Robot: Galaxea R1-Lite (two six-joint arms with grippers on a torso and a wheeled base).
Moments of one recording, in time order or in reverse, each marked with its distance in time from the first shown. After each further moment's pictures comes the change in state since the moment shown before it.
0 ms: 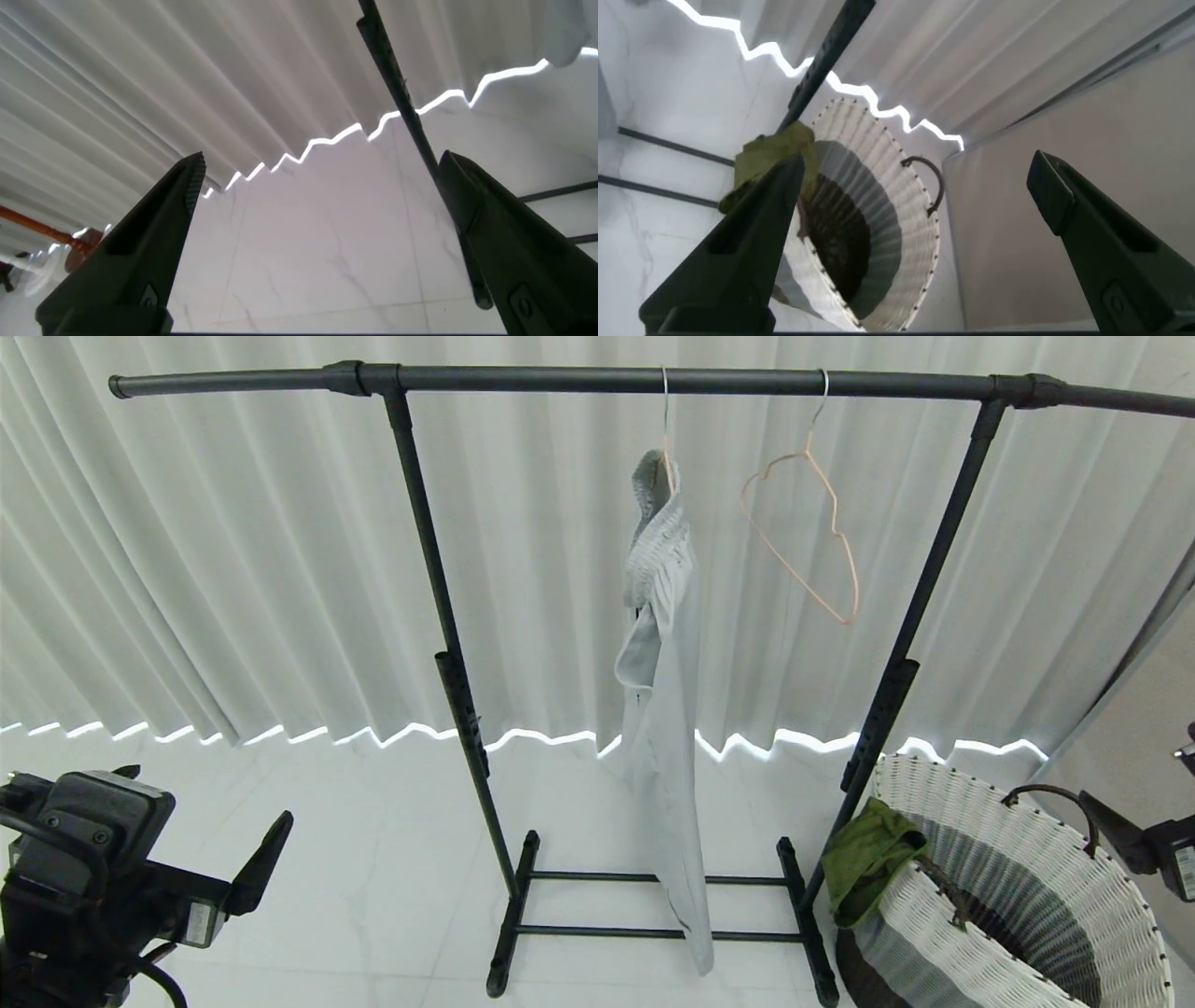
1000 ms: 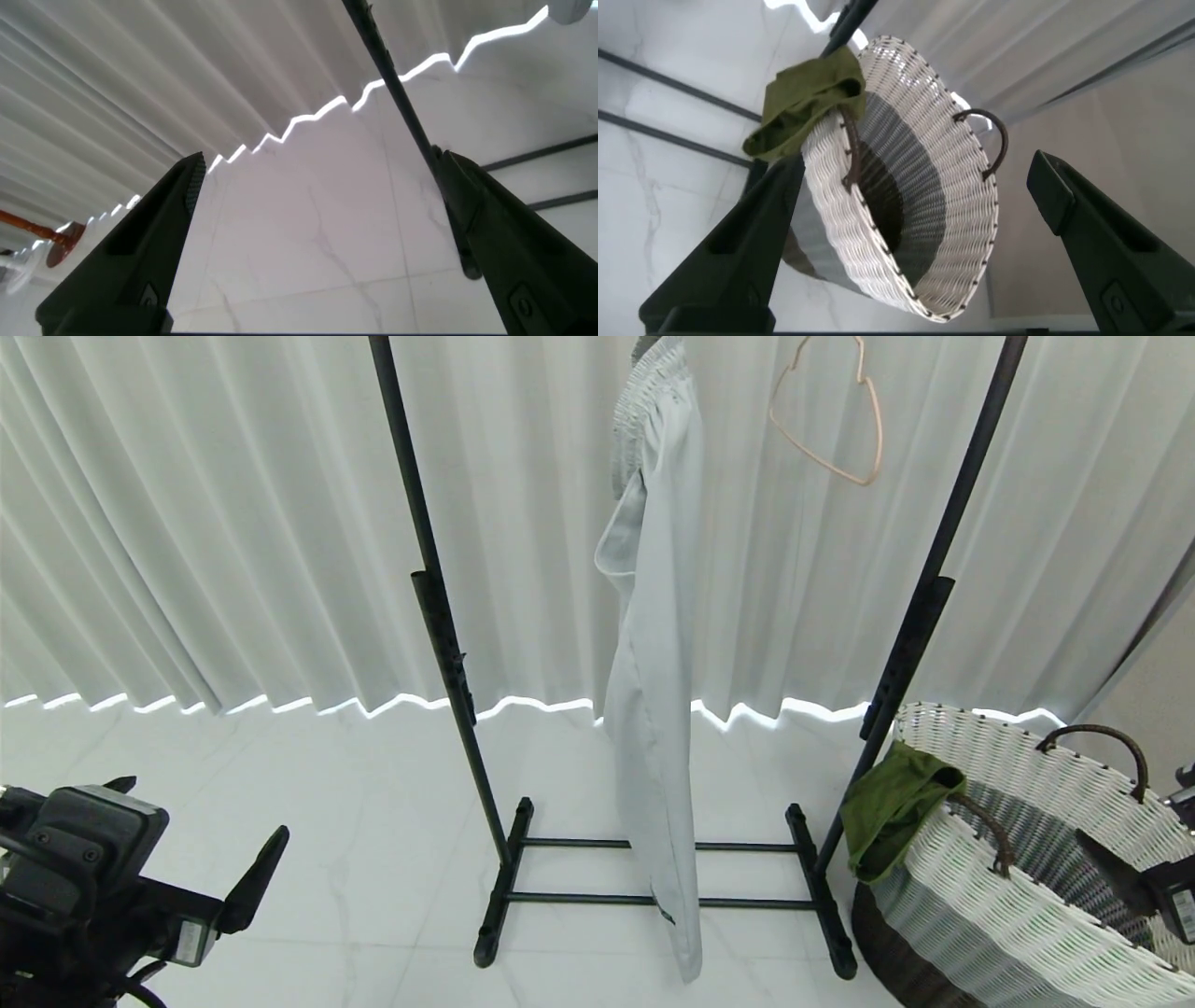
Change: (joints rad) left arm -0.016 -0.069 0.000 0.095 0.001 0.010; right arm 0.015 -0.024 0.074 -0.003 0.006 -0.024
